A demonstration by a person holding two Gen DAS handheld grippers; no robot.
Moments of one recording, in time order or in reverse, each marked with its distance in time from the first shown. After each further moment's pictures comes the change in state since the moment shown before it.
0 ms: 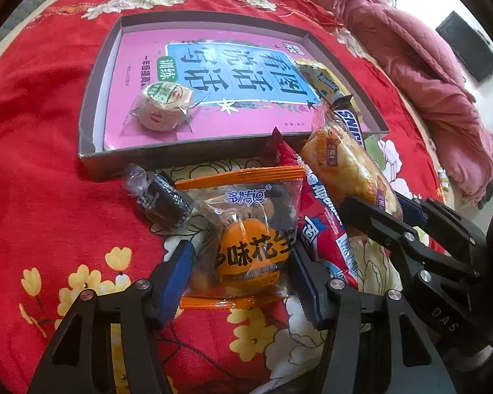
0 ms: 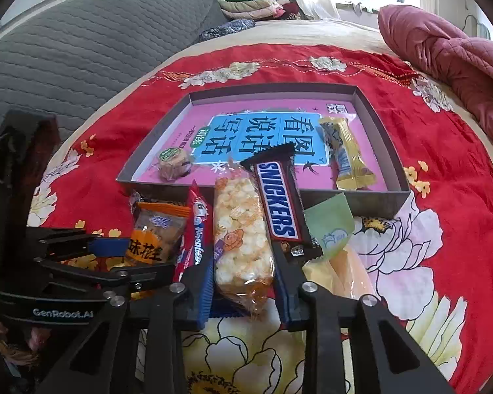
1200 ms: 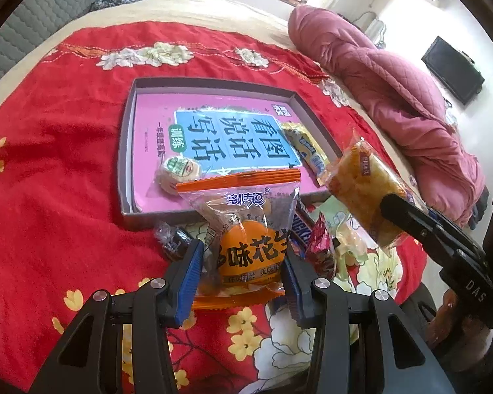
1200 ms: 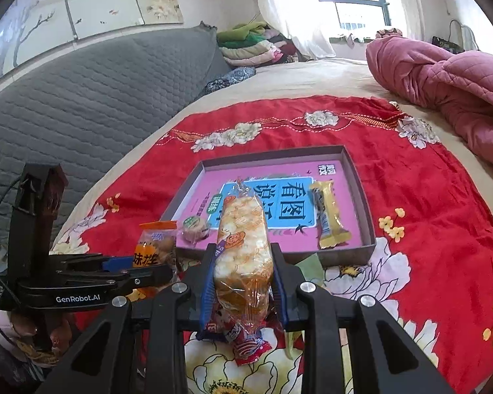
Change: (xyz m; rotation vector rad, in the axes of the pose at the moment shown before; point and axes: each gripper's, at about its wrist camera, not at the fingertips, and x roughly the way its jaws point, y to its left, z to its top) left arm -0.064 0.003 0.007 0.002 -0.198 -0.024; right arm -0.067 -0.014 0.027 0.058 -0.208 0.056
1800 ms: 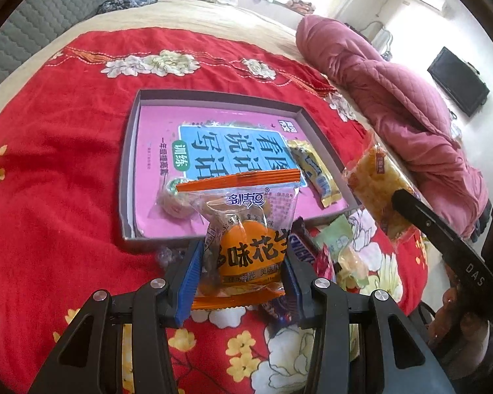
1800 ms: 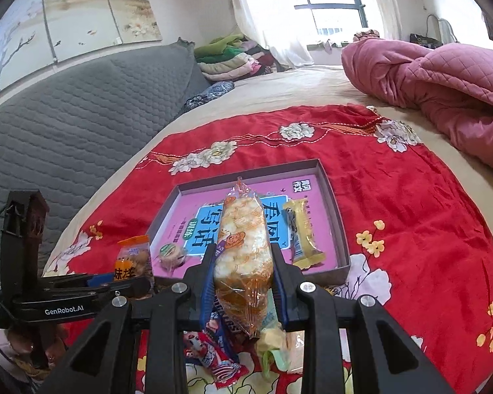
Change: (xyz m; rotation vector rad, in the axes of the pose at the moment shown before) left arm 0.005 0.001 0.017 -0.037 -0.034 0.014; right arm 0.002 -0.026 0.014 0.076 -0.058 -0.055
